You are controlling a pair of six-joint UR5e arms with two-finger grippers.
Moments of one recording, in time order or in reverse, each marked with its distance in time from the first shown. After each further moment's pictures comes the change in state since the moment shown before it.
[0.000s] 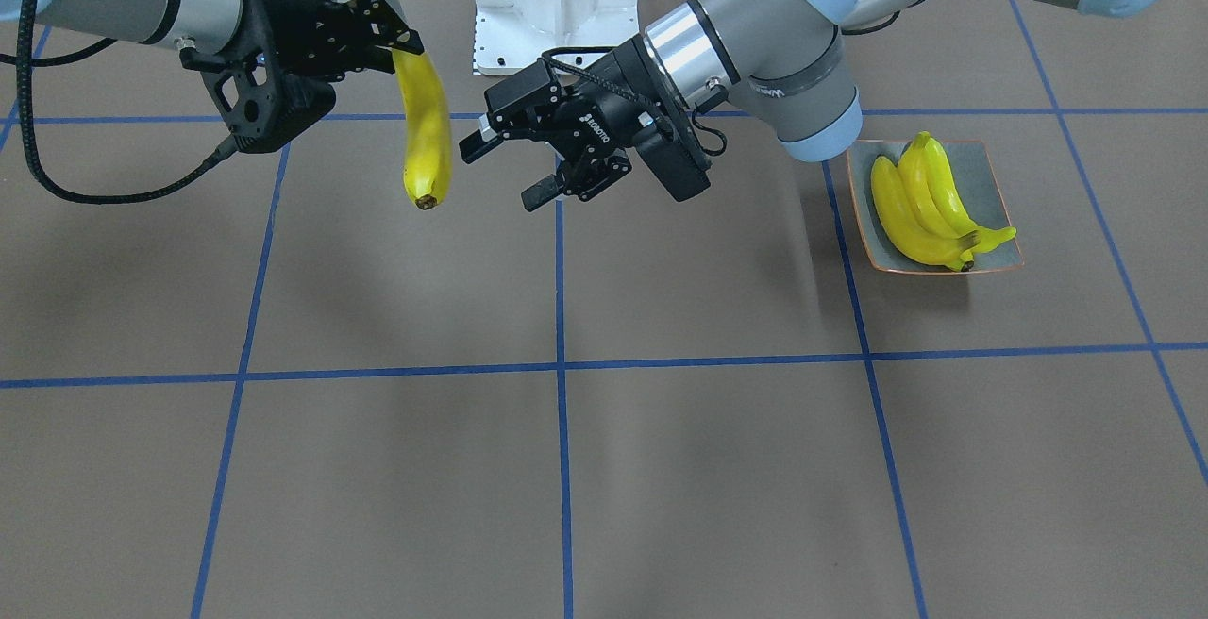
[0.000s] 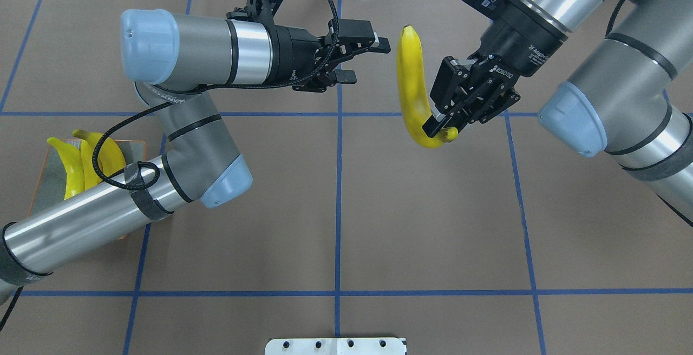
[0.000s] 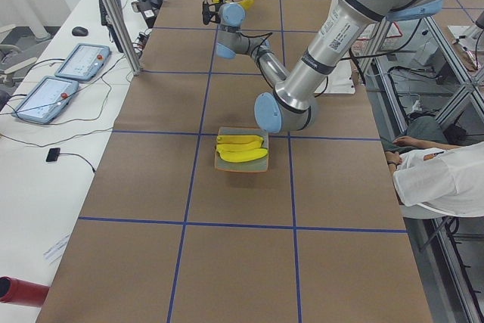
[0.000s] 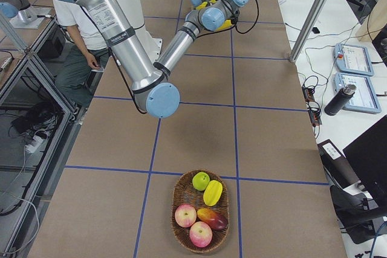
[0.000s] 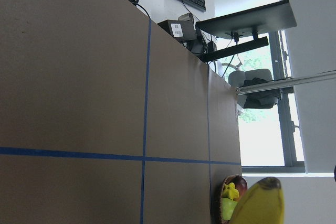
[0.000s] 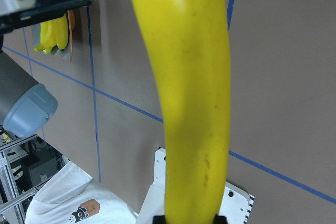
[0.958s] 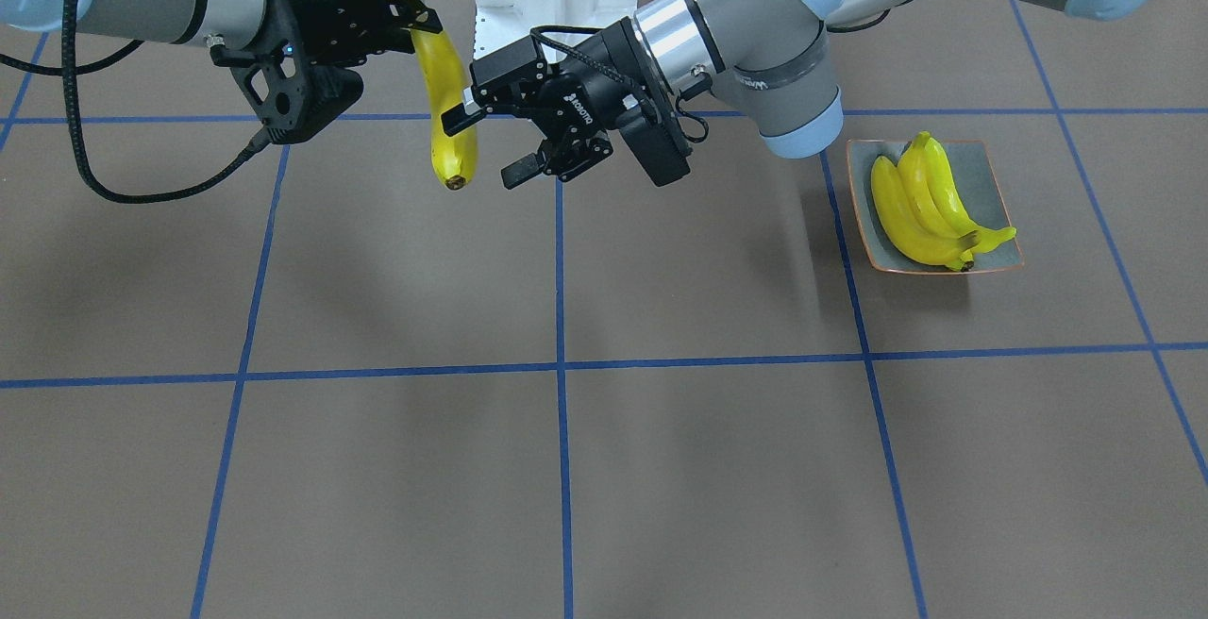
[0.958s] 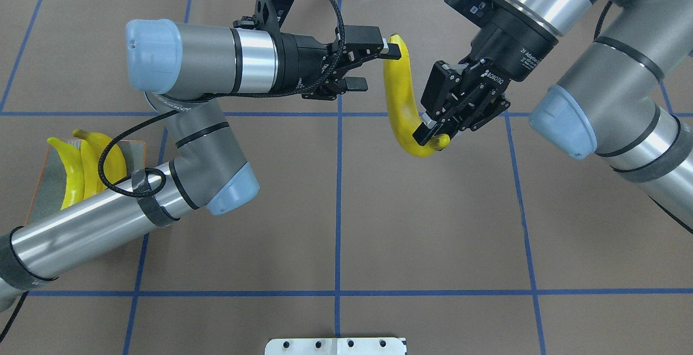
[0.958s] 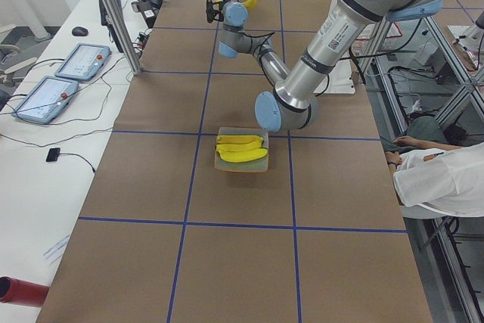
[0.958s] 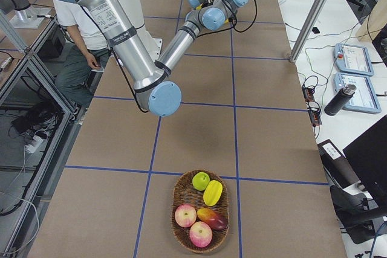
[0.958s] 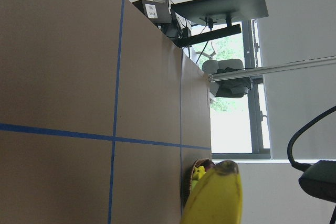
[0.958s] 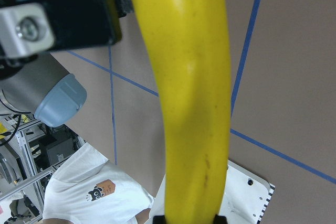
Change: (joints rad) left arm 0.026 -0.013 0.001 -0.032 0.001 -0.020; right arm -0.021 0.021 -0.012 0.010 0.066 0.004
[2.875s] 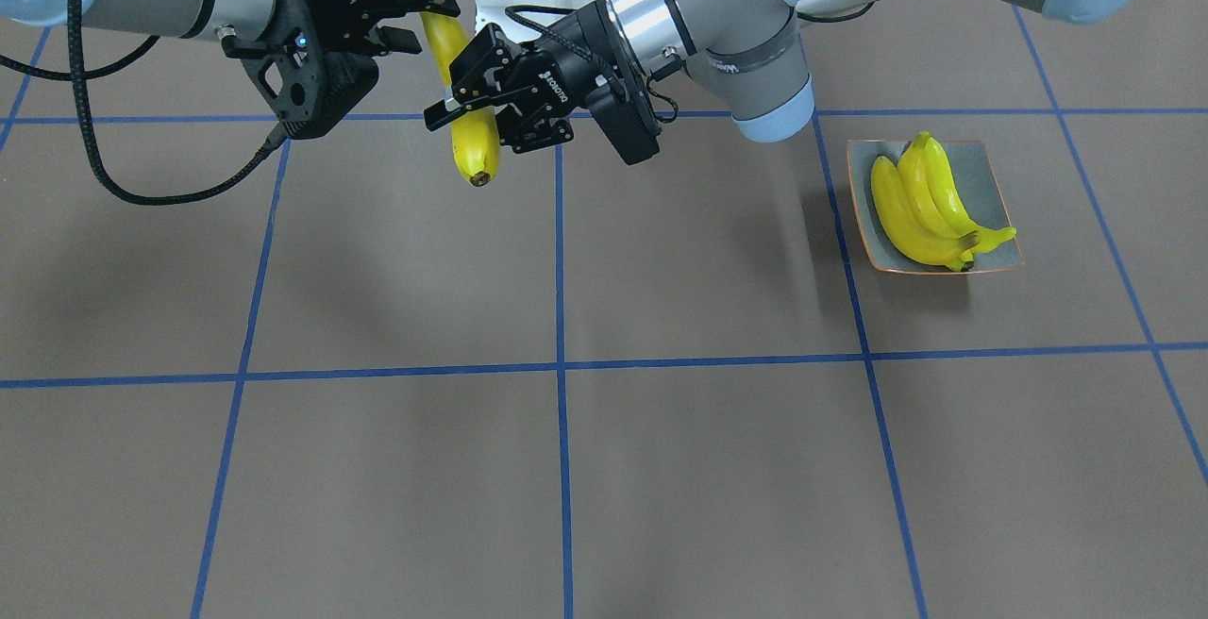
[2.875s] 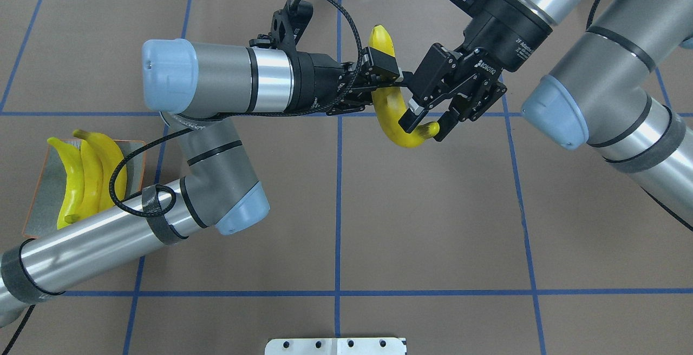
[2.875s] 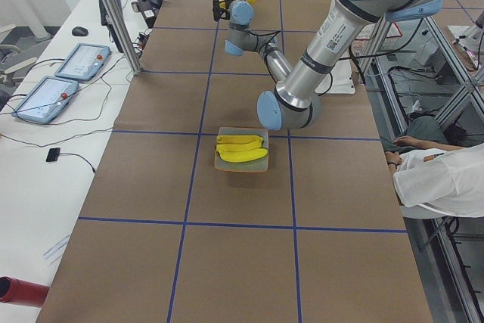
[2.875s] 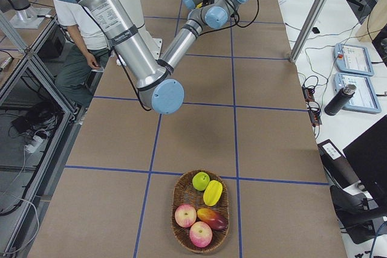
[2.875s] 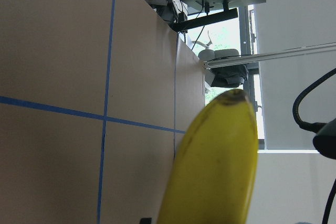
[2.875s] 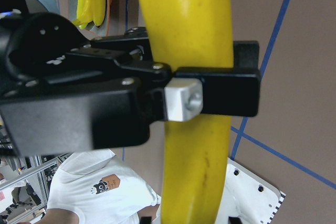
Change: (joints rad) left arm 0.042 -0.004 -0.022 0.012 0.022 0.000; right arm 0.026 0.013 -0.024 0.096 0.018 -0.002
